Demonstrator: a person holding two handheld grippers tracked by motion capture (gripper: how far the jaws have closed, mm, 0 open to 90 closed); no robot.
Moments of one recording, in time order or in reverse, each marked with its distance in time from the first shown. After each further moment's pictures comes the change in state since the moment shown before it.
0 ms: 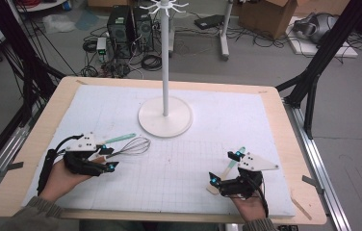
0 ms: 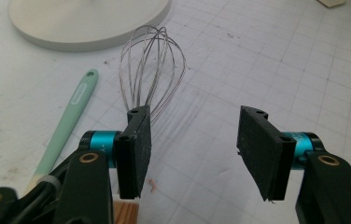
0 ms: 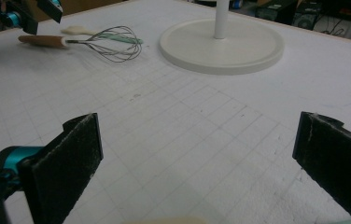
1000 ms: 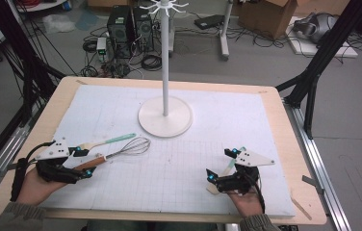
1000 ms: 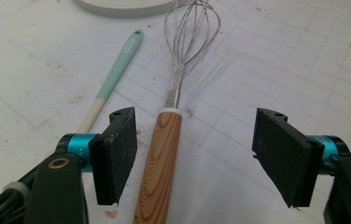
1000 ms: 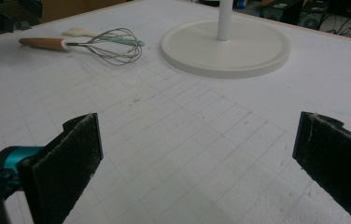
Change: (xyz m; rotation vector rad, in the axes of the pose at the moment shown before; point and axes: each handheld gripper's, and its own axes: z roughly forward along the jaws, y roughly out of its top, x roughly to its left) left arm 0.014 -0.042 -0.045 -0.019 0.088 -0.033; right arm -0.005 0.003 0.012 0.000 0.020 0.006
